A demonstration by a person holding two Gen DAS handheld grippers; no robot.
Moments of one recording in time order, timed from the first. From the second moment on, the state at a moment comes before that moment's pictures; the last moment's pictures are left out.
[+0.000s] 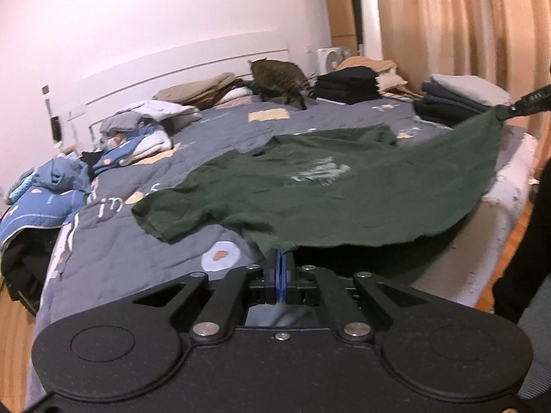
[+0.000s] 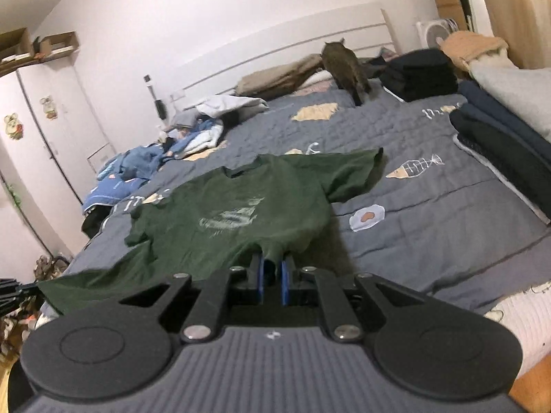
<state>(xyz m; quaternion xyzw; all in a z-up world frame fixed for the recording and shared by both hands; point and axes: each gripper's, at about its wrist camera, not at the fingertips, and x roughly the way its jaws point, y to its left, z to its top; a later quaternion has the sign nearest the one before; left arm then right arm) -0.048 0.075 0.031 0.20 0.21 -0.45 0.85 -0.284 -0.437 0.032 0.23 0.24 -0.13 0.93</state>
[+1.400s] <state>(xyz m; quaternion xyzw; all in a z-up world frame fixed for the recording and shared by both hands) 0.092 -0.016 -0.008 -0.09 0.33 -0.22 0.91 -0.109 -0.538 -0.037 0.29 0.24 -0.20 0.91</state>
